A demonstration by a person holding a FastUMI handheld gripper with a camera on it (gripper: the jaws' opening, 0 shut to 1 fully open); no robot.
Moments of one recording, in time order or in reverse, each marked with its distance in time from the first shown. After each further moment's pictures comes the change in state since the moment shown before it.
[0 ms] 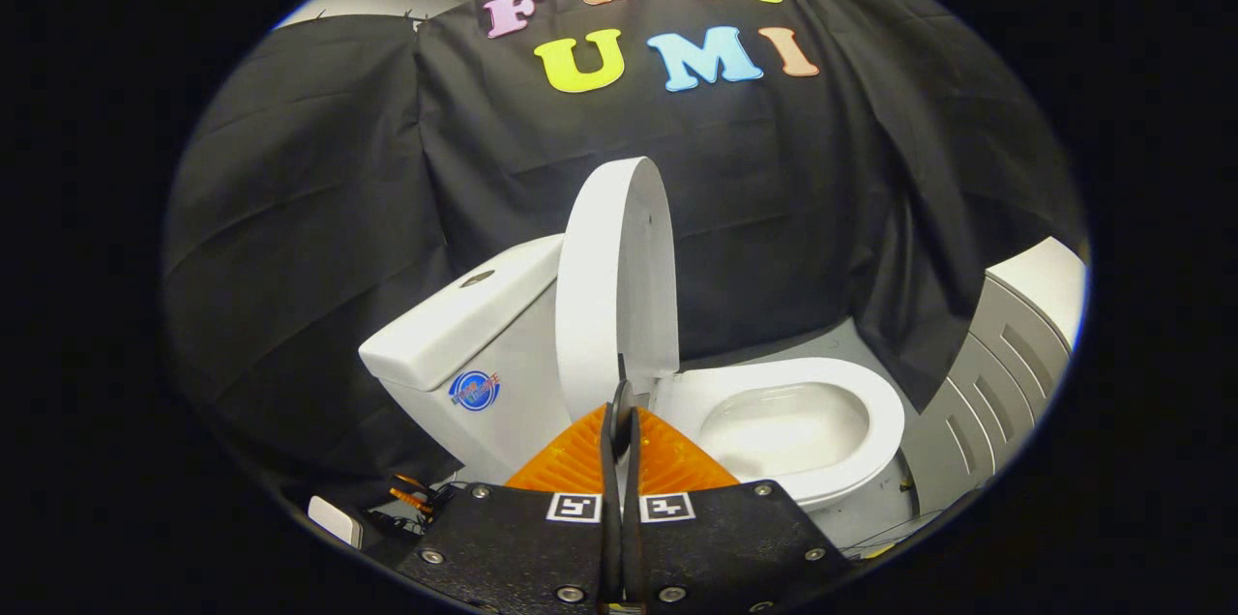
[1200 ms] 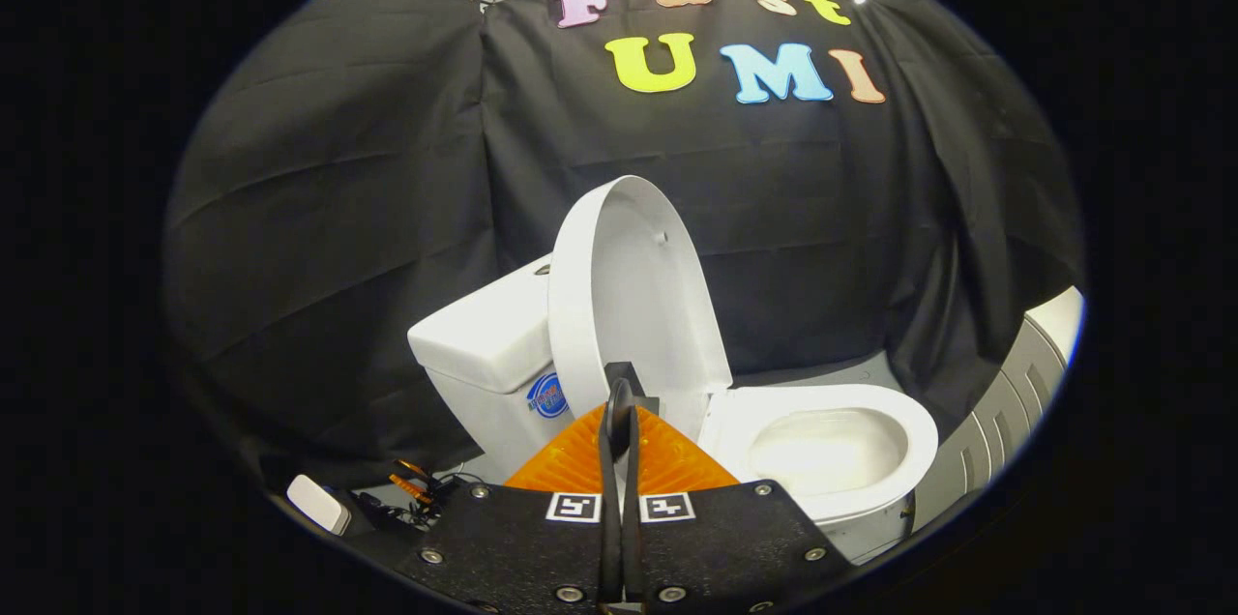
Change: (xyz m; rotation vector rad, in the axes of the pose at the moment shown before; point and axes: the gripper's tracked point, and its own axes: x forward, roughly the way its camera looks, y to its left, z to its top) arm 0.025 0.066 -0.003 -0.112 -0.023 0.083
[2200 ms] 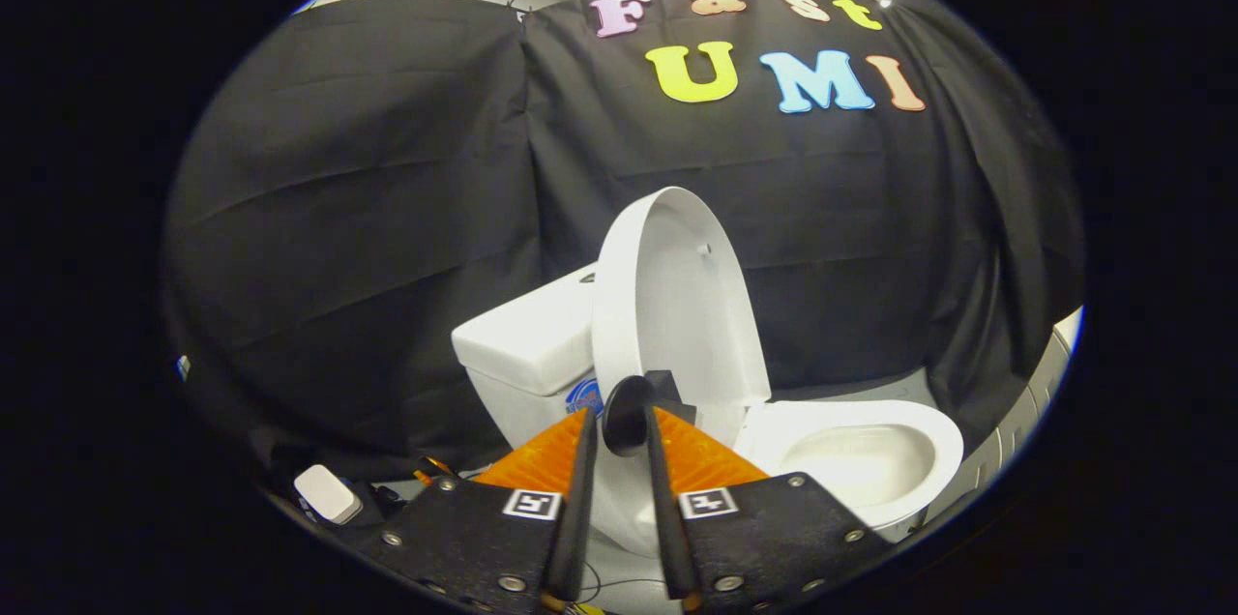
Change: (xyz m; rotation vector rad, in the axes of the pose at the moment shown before) arm -0.009 0.014 0.013 -0.030 -0.065 0.161
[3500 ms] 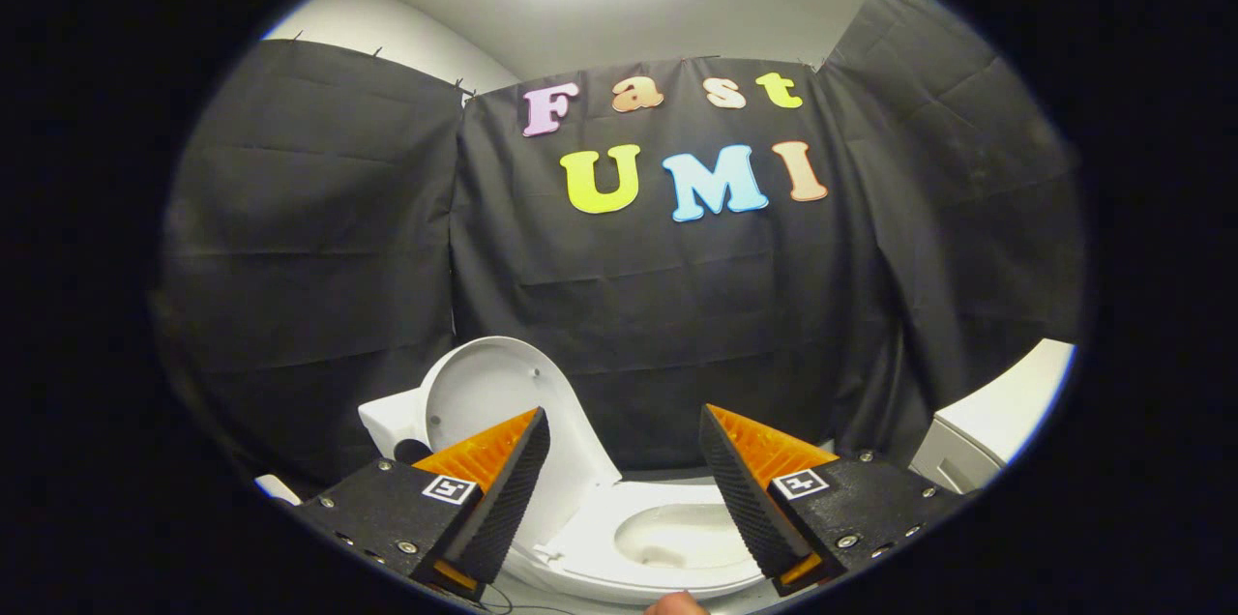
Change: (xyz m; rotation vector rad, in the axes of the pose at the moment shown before) arm -0.122 -0.182 0.102 -0.036 -0.267 -0.221
